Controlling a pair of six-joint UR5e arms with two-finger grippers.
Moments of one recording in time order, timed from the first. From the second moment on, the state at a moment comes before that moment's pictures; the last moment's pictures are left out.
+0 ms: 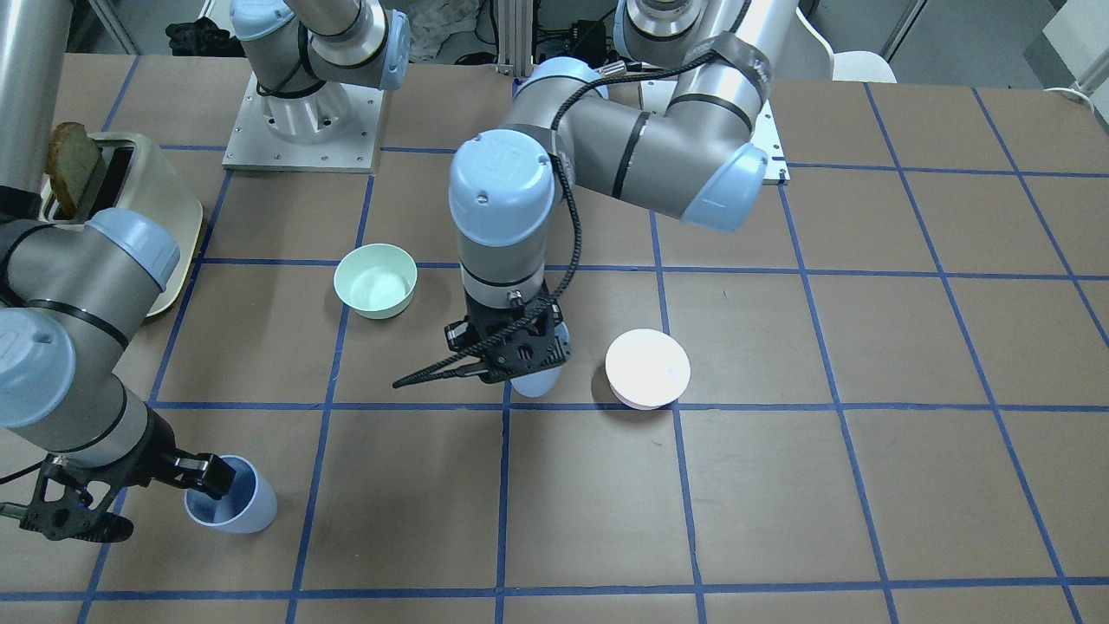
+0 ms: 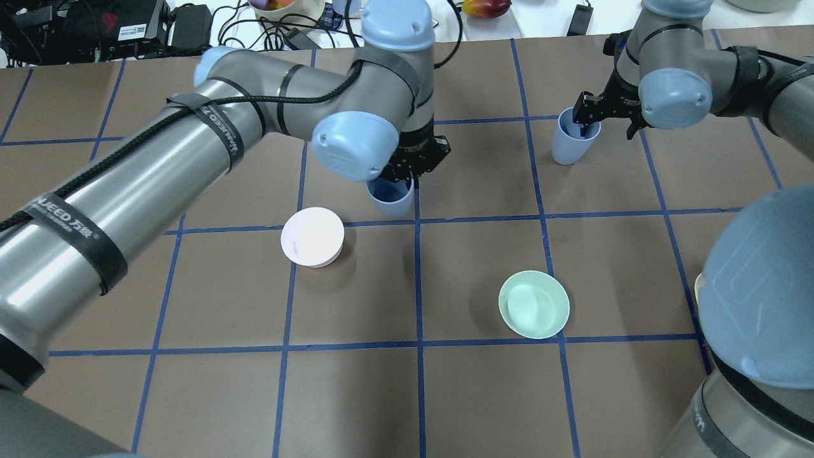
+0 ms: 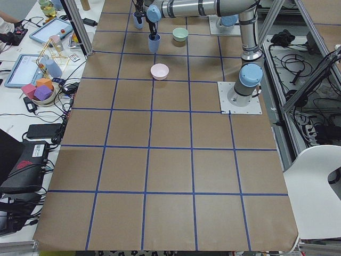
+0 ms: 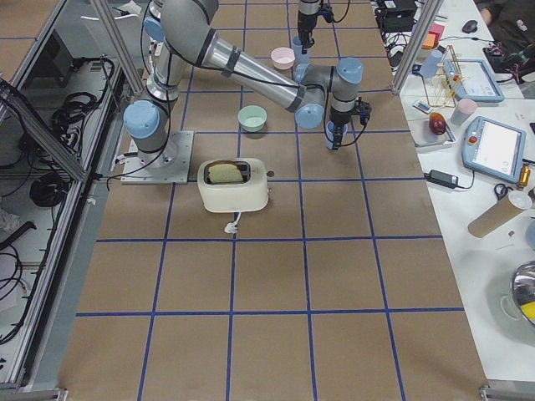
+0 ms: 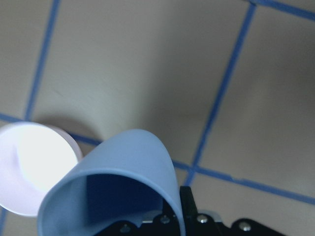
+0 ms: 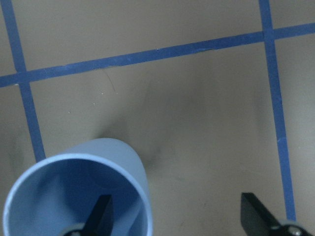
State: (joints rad) left arm -2.01 -2.02 -1.48 -1.25 1.56 -0.74; right arm 1.39 -1.04 1.54 -2.13 -1.60 -0.01
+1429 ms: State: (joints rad) left arm -1.83 -1.75 -1.43 -1.58 1.52 -0.35; right arm 1.44 -1.18 1.40 -1.65 -1.52 0.04
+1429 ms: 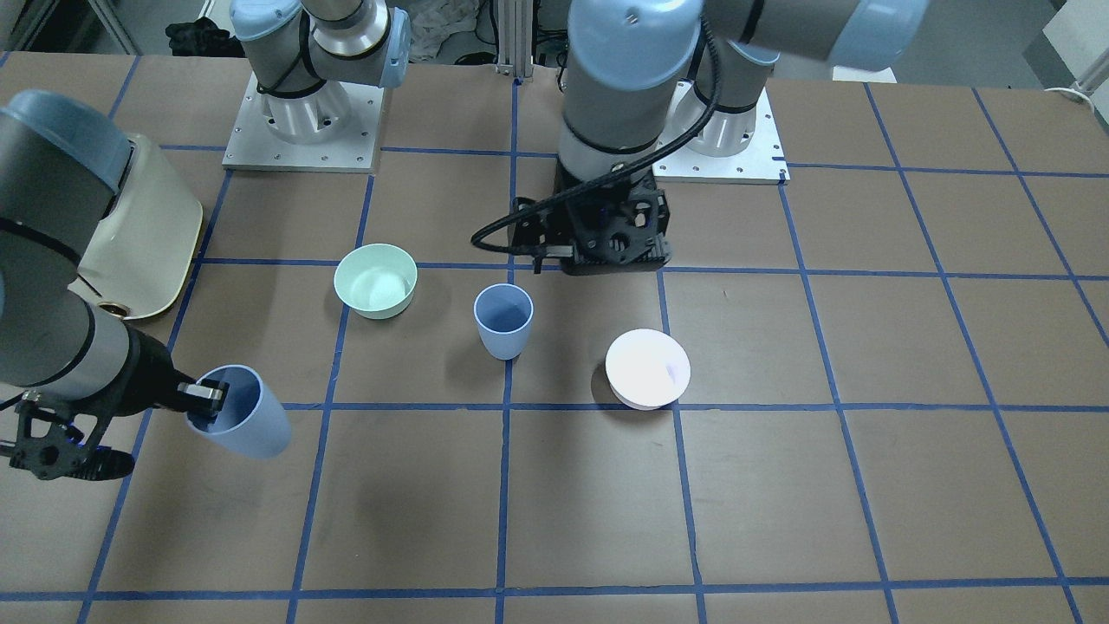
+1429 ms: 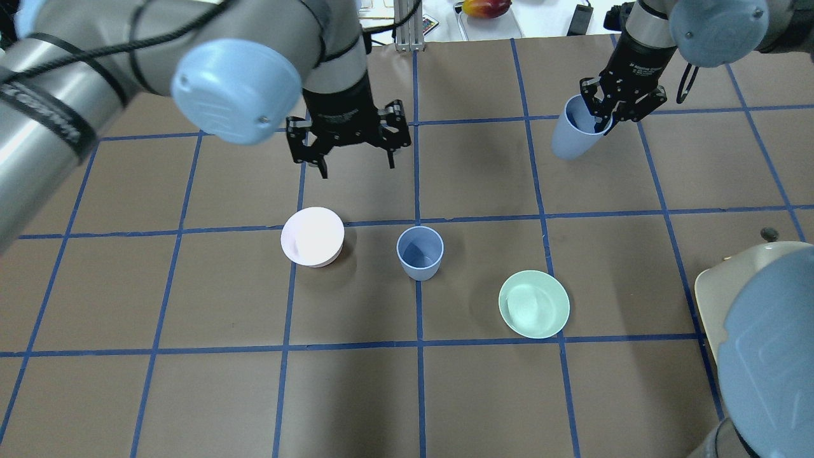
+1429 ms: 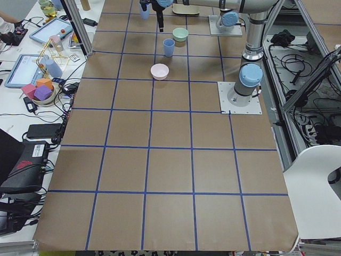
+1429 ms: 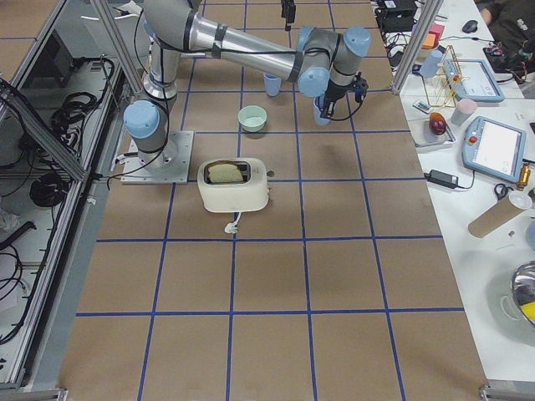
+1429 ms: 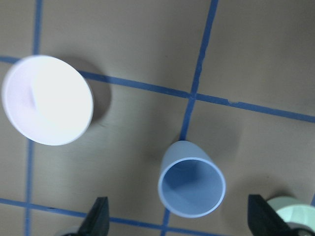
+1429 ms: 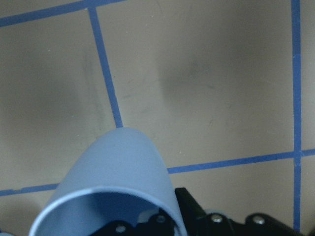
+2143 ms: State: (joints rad) left arm -1.64 -1.55 -1.56 -1.50 1.54 -0.15; right arm 1.74 -1.25 1.41 -1.53 -1.50 0.38
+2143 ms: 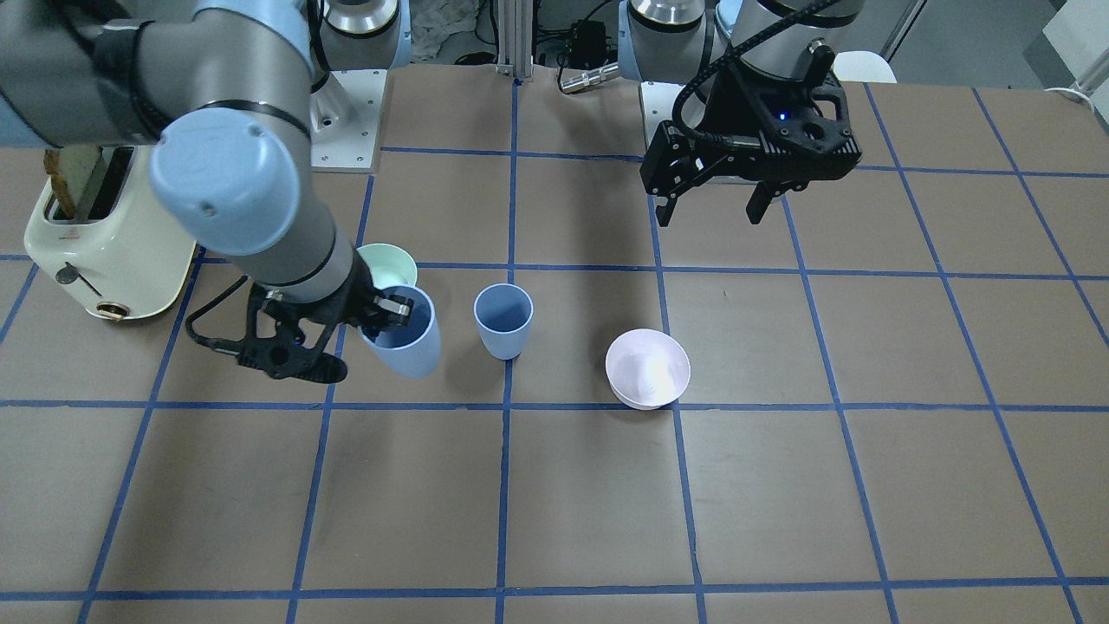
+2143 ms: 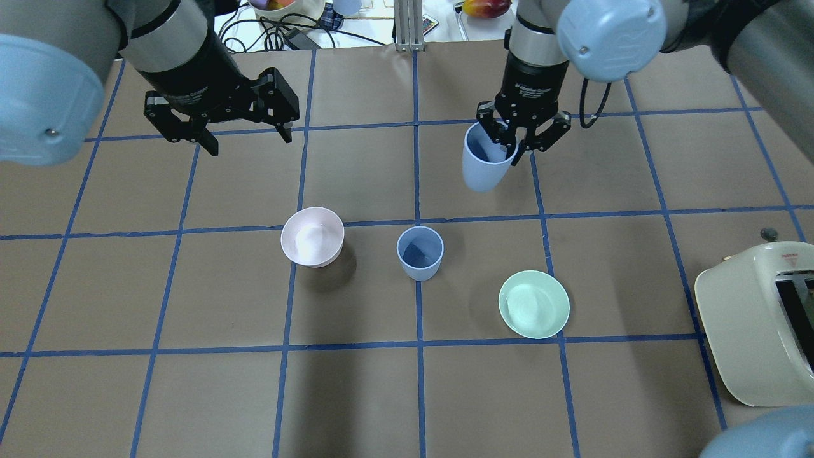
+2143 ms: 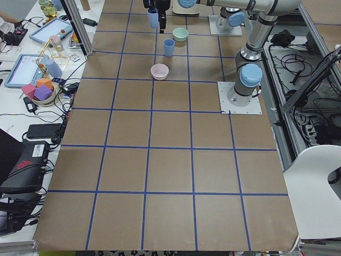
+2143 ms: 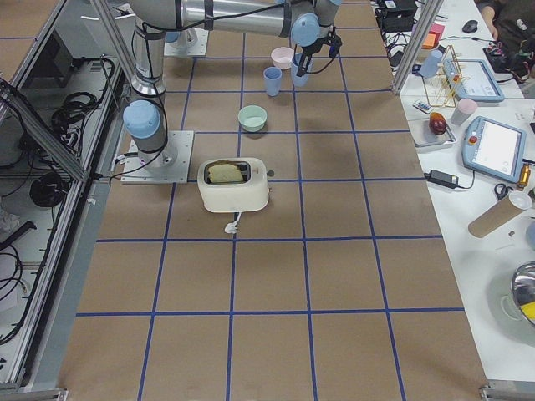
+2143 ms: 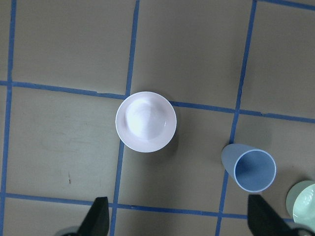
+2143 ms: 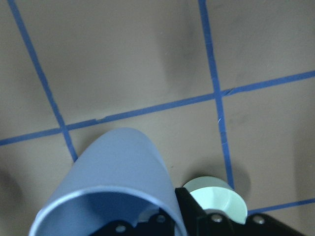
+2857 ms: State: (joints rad) left arm -1.62 -1.54 -1.55 -1.54 1.54 -0.08; right arm 1.87 -1.26 1.45 -1.50 -1.45 0.49
